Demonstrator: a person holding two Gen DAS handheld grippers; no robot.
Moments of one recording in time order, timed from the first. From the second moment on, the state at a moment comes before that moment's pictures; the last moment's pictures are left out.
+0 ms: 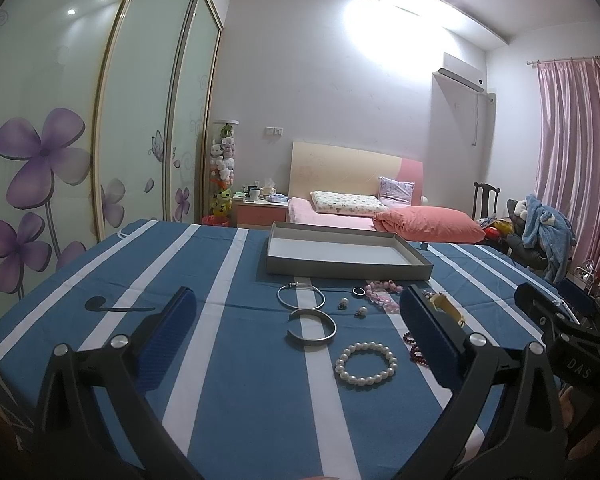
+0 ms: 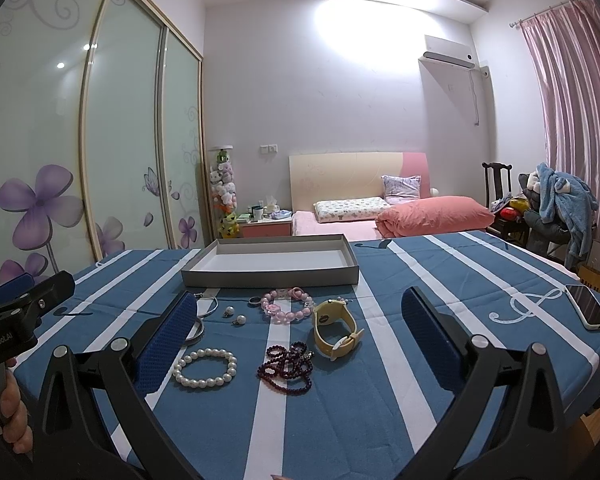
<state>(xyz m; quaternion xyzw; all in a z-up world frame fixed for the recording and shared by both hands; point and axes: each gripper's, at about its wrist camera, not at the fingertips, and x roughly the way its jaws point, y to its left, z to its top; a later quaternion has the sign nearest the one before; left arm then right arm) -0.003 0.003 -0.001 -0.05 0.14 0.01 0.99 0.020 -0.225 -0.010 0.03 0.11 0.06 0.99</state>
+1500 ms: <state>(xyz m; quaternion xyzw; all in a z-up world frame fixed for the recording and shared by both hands) 0.000 0.002 -0.003 -0.05 0.14 0.01 0.99 0.021 -0.222 -0.014 0.03 0.11 0.06 0.99</state>
